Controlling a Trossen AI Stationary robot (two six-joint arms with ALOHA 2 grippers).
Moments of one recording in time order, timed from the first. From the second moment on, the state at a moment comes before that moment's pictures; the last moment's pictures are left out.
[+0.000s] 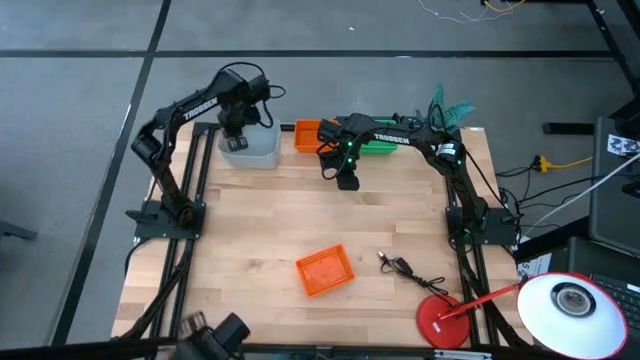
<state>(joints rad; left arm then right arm) 0.88 1.74 1.55 -1.51 -0.39 0.39 -0.44 2.19 1.81 -1.15 -0.42 -0.51</state>
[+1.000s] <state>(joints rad) 0.80 1.72 1.19 -0.97 -0.03 0.72 -0.44 2.19 1.81 -1.15 -0.42 -0.50</state>
